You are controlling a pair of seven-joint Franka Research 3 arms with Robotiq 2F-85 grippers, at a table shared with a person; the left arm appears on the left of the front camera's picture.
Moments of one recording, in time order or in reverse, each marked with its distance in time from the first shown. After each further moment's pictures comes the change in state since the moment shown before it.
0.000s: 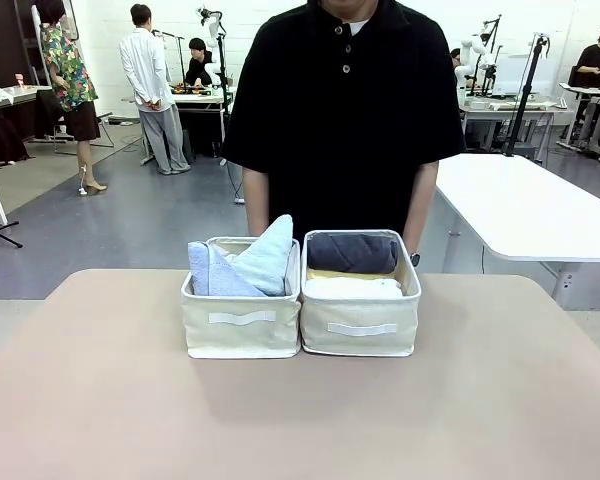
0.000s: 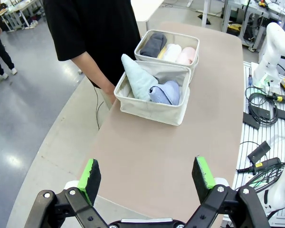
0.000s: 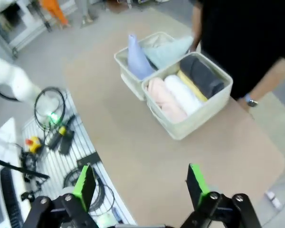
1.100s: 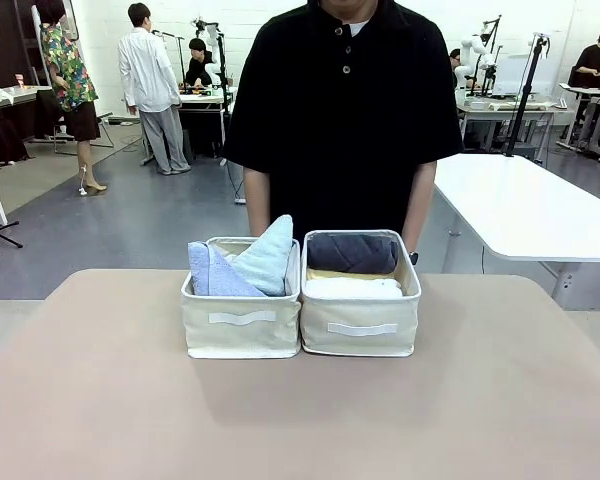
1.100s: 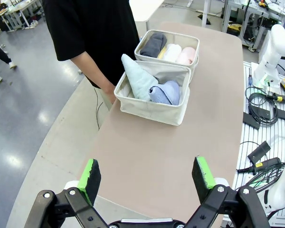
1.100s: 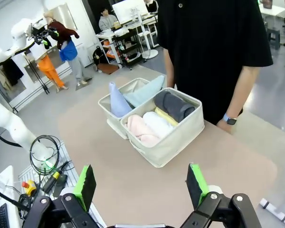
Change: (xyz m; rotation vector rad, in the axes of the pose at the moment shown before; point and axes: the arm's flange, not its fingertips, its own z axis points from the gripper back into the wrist) left arm 0.000 0.000 0.000 0.000 0.000 0.000; right arm -0.089 -0.062 0.030 -0.037 -0.294 -0.095
